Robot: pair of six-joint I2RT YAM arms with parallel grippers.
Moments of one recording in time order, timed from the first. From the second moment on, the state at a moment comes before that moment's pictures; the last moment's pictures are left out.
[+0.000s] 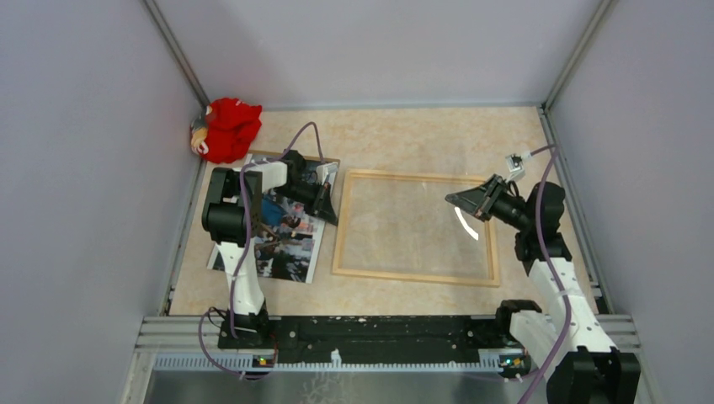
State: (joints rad) left arm -0.15 2.07 1.28 -0.68 0.95 0.34; right arm -0.01 0.83 0.52 0.15 -0.86 0.89
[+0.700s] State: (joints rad) left arm -0.15 2.08 1.29 -0.70 0.95 0.34; right arm -0.01 0.78 0.46 0.37 -0.88 1.00
